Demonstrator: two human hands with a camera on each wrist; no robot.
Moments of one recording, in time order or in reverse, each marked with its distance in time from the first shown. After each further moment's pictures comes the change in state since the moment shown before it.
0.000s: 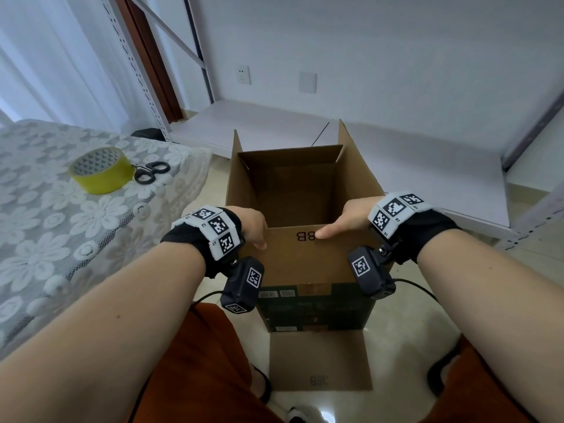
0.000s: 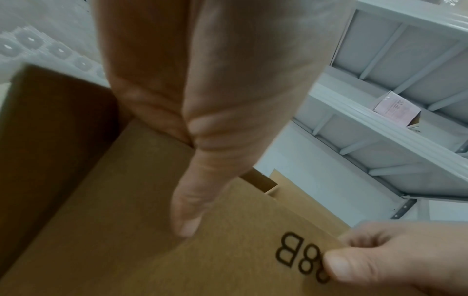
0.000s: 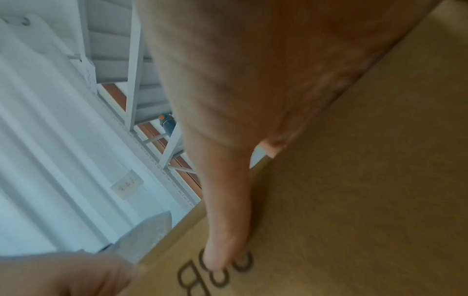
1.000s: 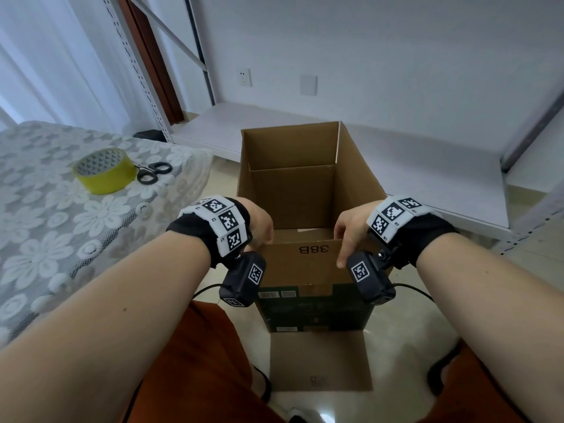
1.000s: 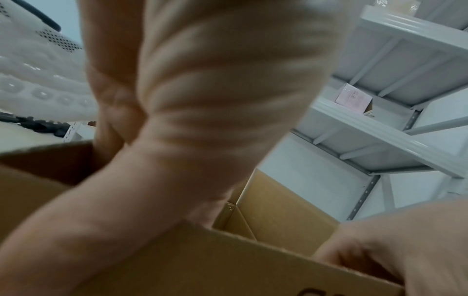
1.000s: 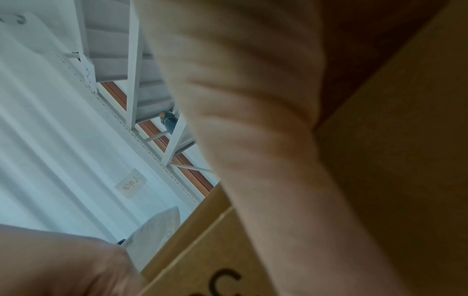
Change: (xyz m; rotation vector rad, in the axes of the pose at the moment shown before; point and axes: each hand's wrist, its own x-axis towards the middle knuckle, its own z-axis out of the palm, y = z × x) left_hand -0.021 0.018 -0.017 0.334 -0.179 0.084; right_hand -0.013 -0.005 0.005 -0.198 -0.150 -0.094
